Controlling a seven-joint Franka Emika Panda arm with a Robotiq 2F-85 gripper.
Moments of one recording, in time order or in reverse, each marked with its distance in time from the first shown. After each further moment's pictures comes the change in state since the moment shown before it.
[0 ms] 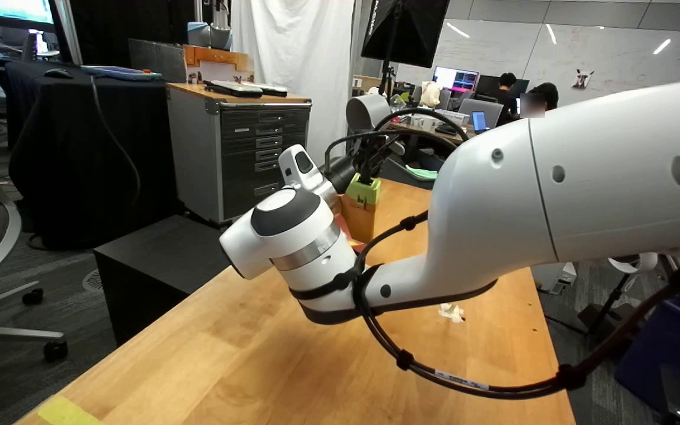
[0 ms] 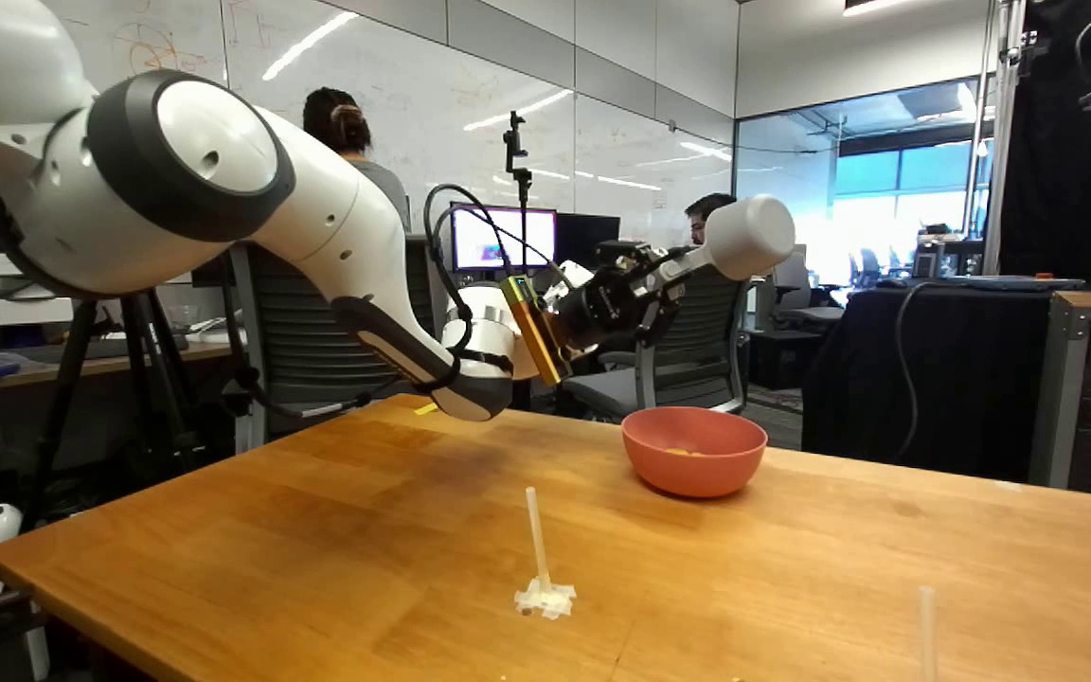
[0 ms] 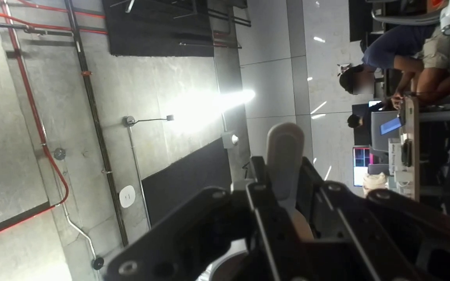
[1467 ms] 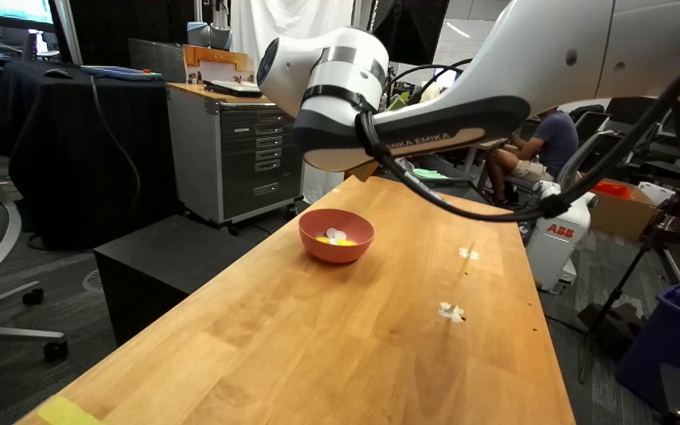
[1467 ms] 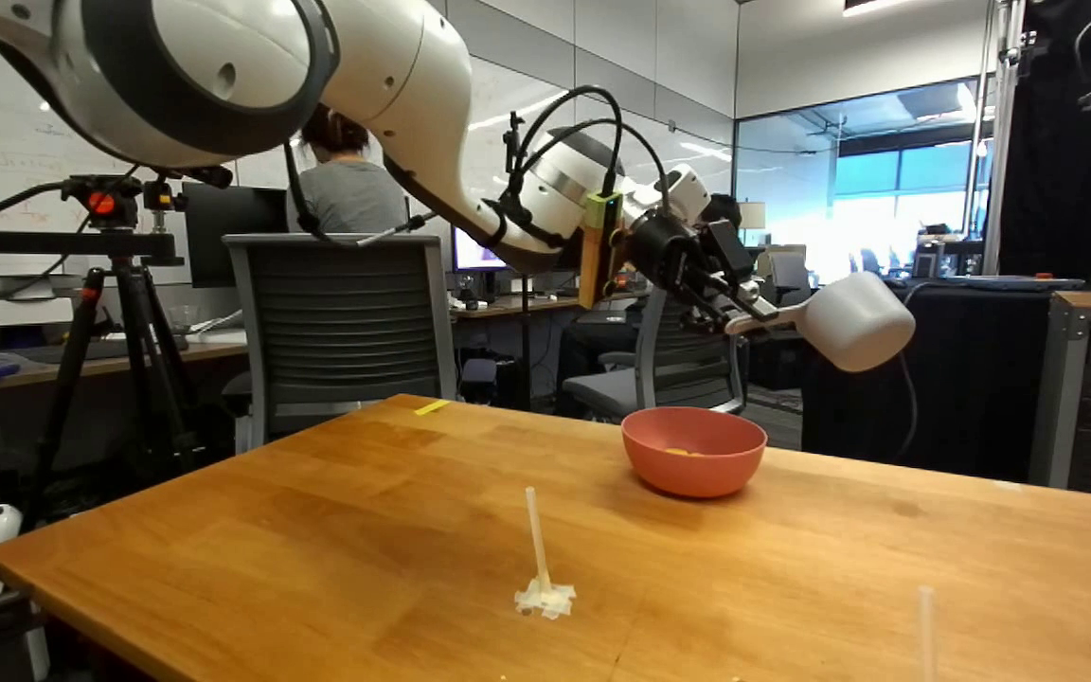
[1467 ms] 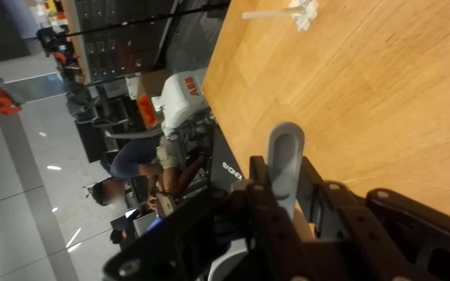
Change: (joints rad) arm -0.296 -0.237 0.368 0.084 0.451 0.206 -0.006
